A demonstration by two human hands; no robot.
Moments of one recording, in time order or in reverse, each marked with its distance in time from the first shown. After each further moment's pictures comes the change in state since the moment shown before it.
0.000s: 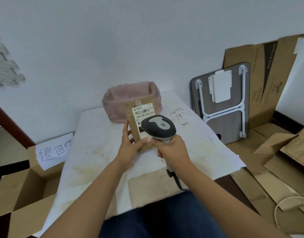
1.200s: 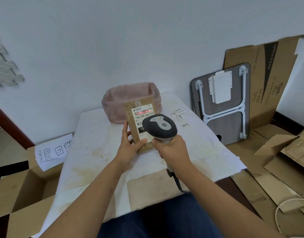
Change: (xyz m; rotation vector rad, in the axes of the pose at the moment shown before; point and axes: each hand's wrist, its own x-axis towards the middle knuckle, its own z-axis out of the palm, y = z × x) left_hand 0.006 -0.001 -0.002 0.027 0.009 -0.068; right_hand 0.011 0.008 0.003 -0.007 0.063 -0.032
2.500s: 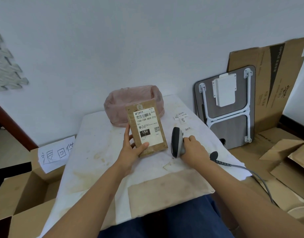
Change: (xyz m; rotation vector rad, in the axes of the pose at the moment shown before) left_hand 0.001 0.001 -0.001 0.052 -0.011 -0.015; right_hand 0.070 0.072 -0.048 -1.097 -0.167 -0.040
